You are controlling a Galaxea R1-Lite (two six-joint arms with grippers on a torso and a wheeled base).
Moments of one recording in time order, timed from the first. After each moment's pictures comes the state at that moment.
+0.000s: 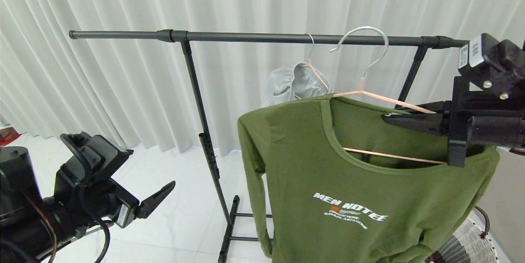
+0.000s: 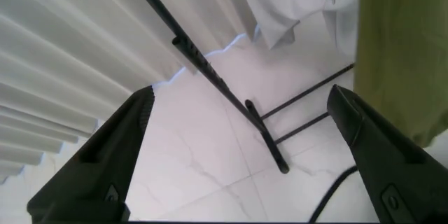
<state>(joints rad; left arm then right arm) -0.13 1.31 -0.31 -0.71 -0.18 0.55 0.49 1.34 -1.05 0.02 0.44 -0.55</state>
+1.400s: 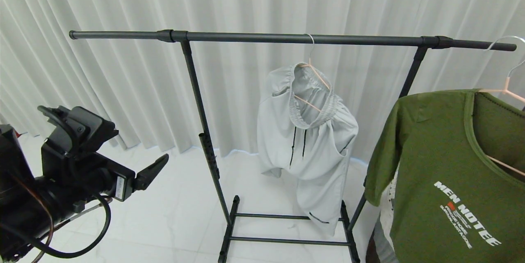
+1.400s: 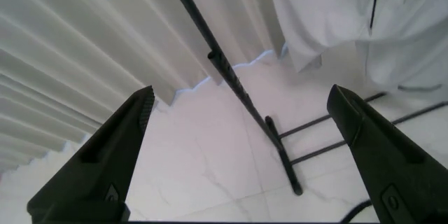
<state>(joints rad) -0.16 1.30 -0.40 -0.72 -0.04 0.44 -0.19 1.11 -0.98 0.26 0.33 -0.37</state>
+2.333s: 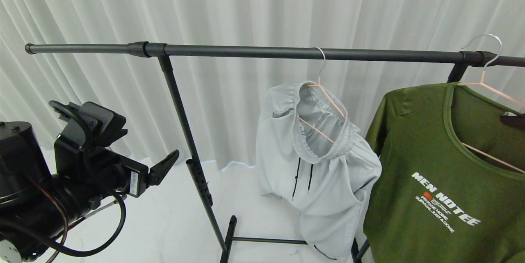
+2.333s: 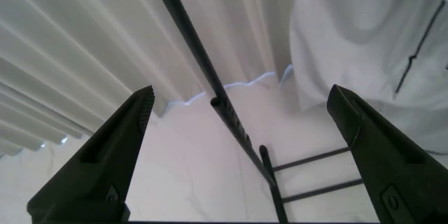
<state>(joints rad) -0.26 1.32 -0.42 -0.71 0.08 0.36 -0.15 1.24 -0.98 0.11 0.33 -0.34</state>
